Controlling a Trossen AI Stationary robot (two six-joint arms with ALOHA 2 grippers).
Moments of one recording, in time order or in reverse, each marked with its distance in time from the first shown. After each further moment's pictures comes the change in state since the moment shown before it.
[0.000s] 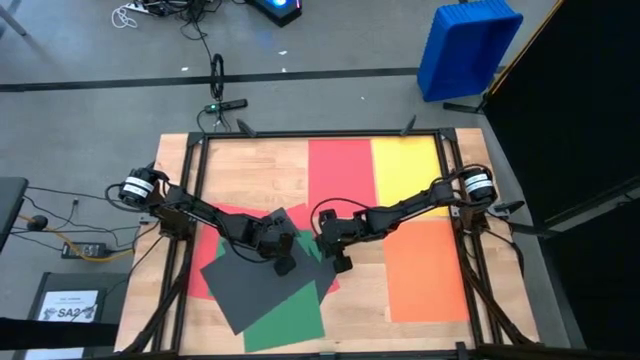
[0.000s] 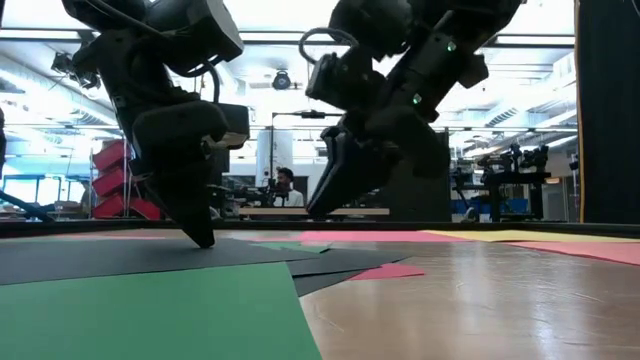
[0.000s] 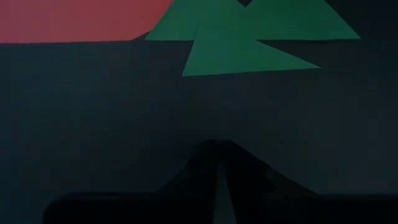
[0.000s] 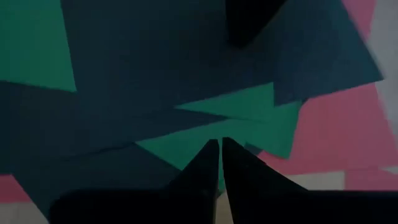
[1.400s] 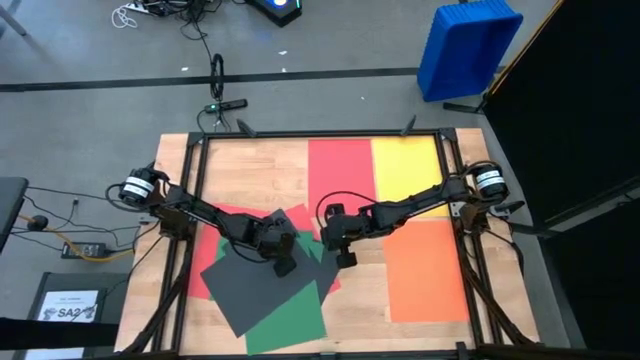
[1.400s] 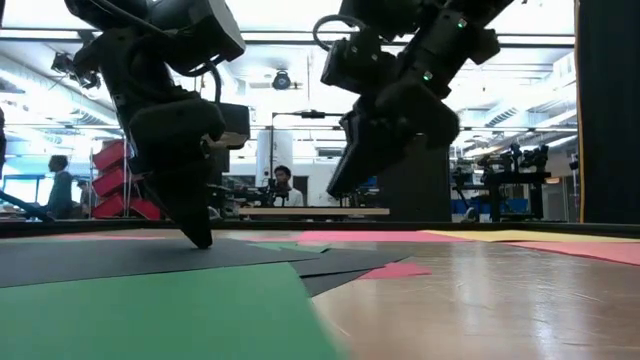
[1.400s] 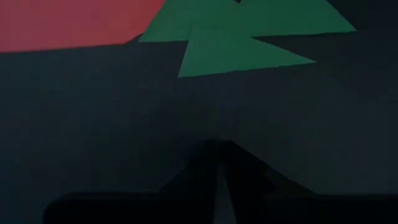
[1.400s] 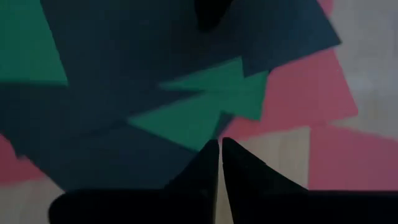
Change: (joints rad) left arm 0.000 -0.006 0.012 -0.017 0.027 0.016; right arm -0.004 -0.094 0.001 -0.146 0.055 0.083
